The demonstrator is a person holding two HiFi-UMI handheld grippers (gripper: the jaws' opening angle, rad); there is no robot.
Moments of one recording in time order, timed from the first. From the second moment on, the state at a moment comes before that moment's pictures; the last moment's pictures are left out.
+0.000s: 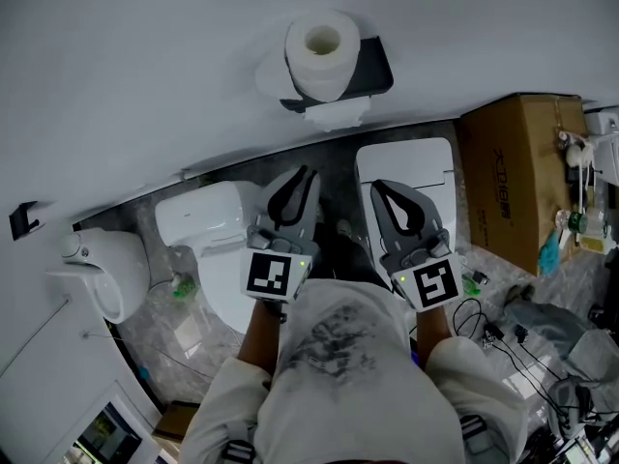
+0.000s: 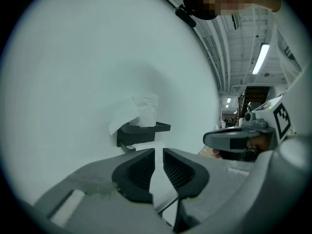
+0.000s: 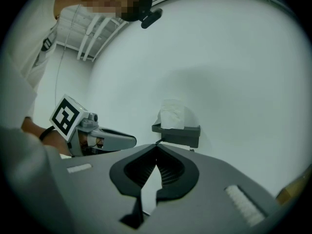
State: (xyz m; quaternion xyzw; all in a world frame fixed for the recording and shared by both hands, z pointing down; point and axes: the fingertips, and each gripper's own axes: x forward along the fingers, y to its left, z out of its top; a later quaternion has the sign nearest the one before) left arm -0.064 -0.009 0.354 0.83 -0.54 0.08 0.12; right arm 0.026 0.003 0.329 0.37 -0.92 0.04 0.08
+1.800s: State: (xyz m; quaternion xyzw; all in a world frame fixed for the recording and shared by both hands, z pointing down) left arm -0.072 -0.103 0.407 0.83 -0.54 0.12 0.08; right arm 0.015 -0.039 0.380 0.37 -0.92 0.08 0.09
